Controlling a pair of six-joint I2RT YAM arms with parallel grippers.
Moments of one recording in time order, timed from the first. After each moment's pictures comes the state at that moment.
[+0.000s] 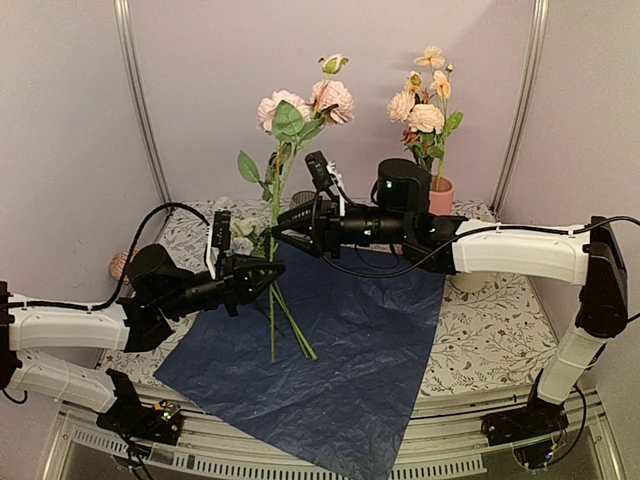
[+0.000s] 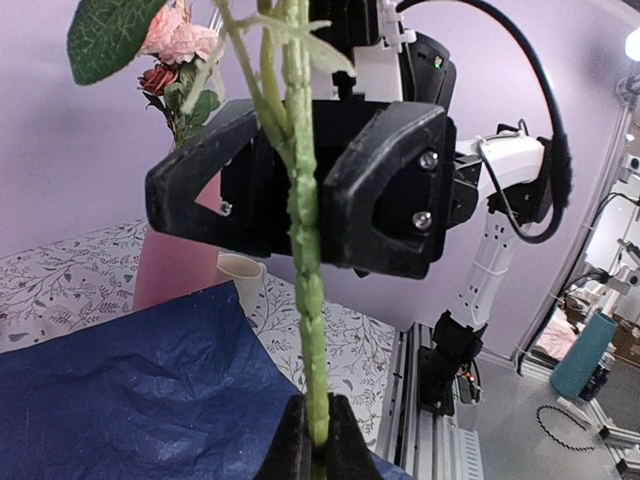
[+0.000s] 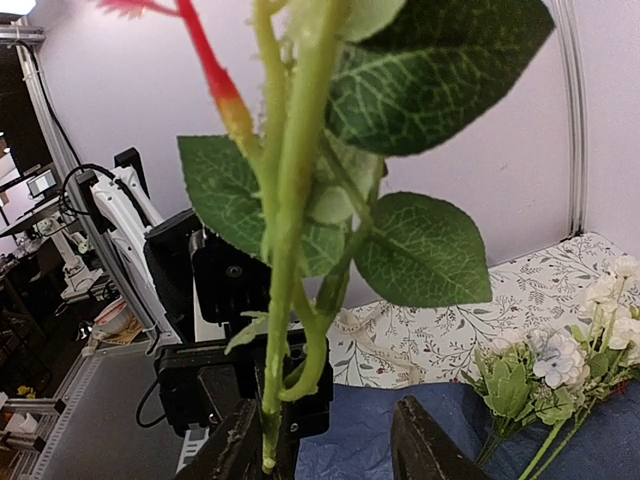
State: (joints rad) left arm -0.83 1.14 0.45 0.85 0.40 -0.39; right arm 0.94 1.72 1.34 0.37 -0.60 0.26
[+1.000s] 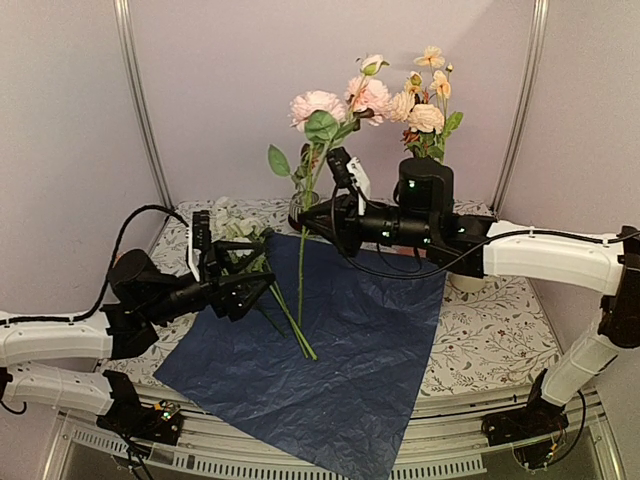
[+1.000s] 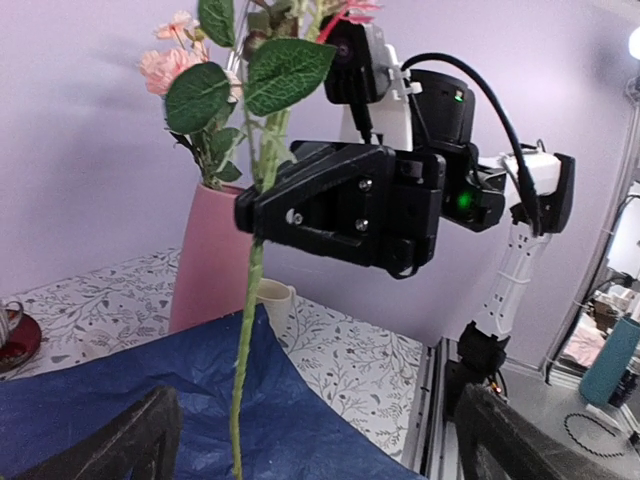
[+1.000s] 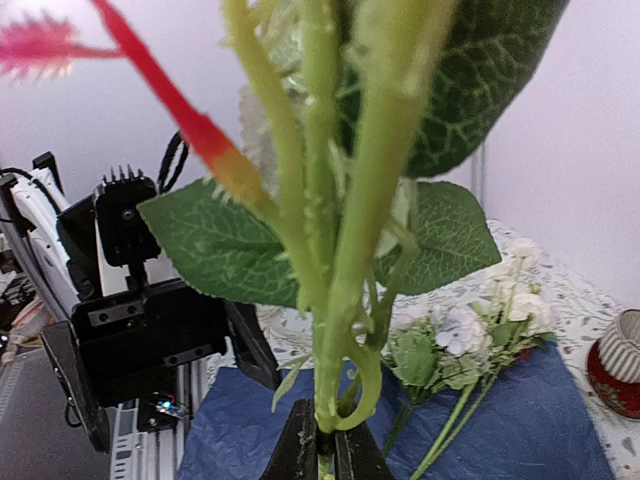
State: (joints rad) left arm -0.84 1.02 0.42 0.79 0.32 -0.33; right arm 0.95 1.60 1.27 0.25 -0.37 0.14
